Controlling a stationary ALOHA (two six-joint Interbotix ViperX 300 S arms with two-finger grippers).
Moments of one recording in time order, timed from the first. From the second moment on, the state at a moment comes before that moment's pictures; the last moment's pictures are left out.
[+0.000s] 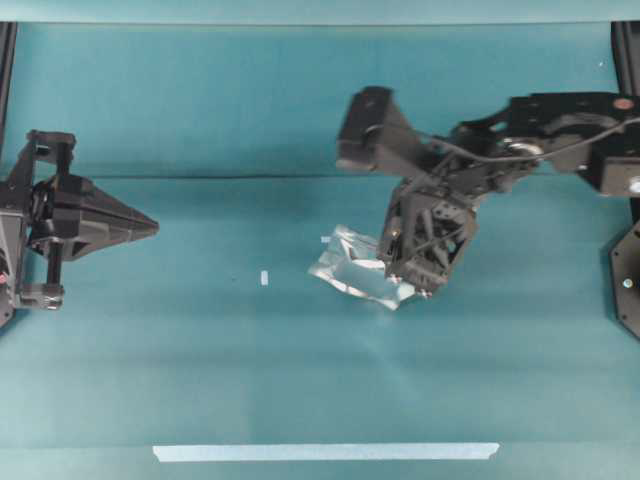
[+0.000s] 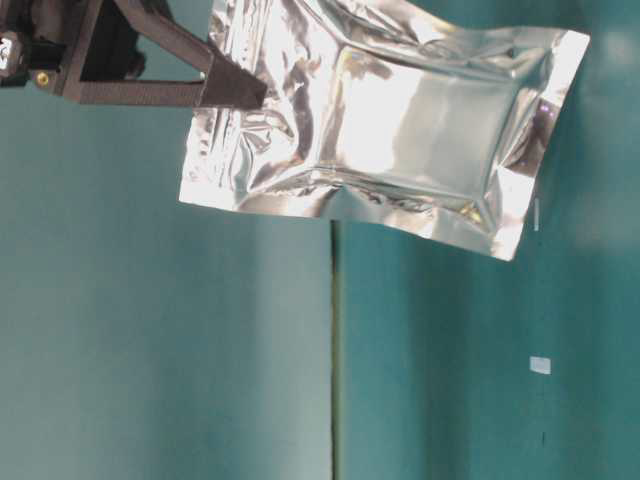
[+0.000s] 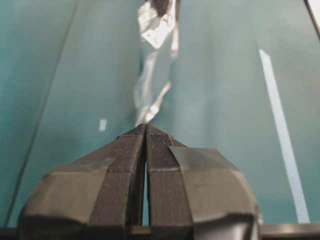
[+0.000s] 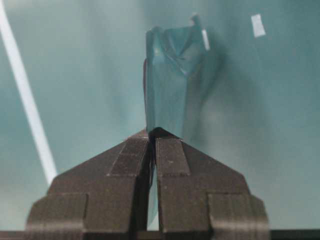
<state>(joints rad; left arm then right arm) 0.03 -0.83 1.07 0.01 0.02 -0.11 -0.12 -0.08 0.34 0.29 0.93 0.02</state>
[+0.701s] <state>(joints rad) 0.06 -0.82 1.13 0.01 -0.08 -0.28 -0.03 0.09 0.04 0.00 1.20 0.01</state>
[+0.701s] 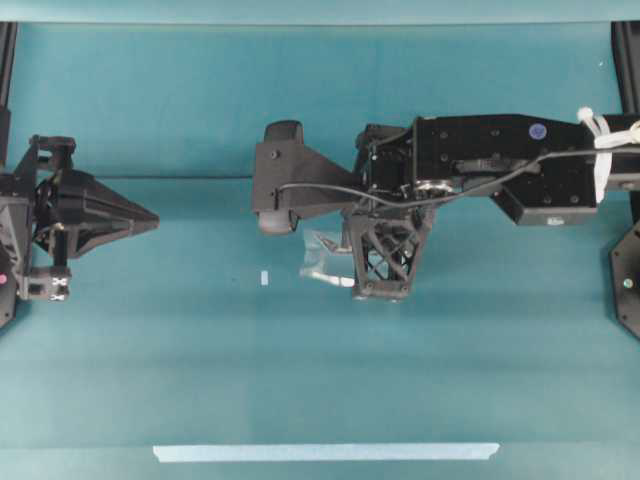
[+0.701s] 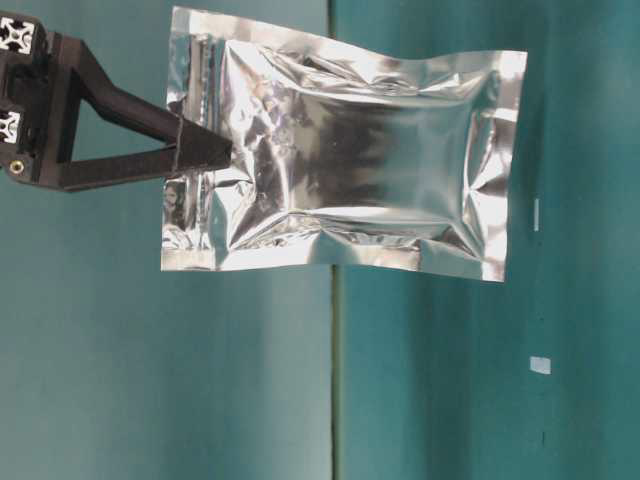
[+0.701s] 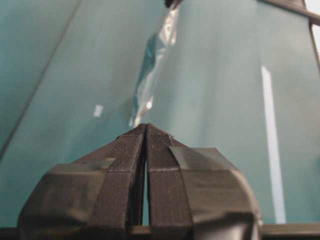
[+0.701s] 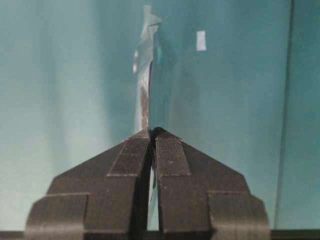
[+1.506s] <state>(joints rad) 0.07 -0.70 1.15 0.01 -0.23 -0.29 0.01 0.09 0.03 -0.09 1.18 0.00</state>
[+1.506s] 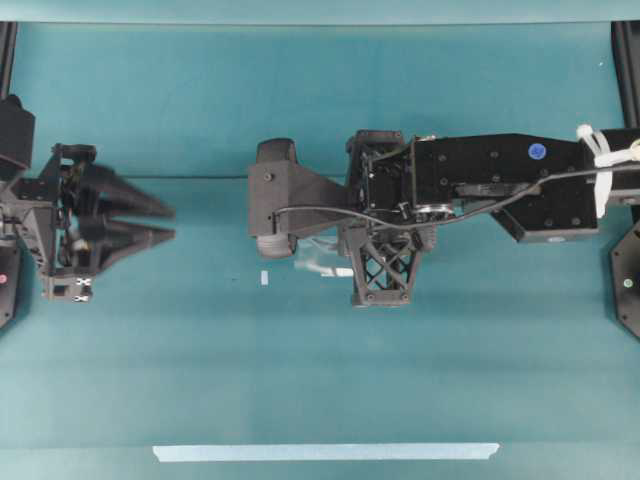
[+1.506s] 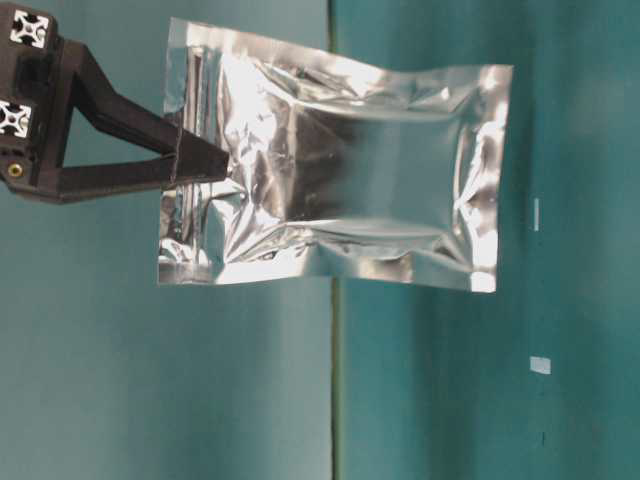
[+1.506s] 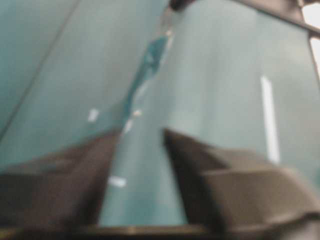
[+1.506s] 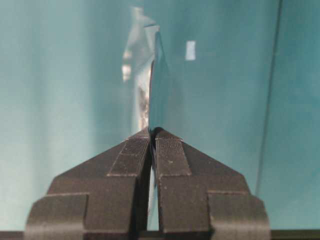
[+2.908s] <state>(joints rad) 0.05 -0.47 1.10 0.01 -0.25 -0.16 0.01 0.15 0.01 -0.10 1.13 -0.04</state>
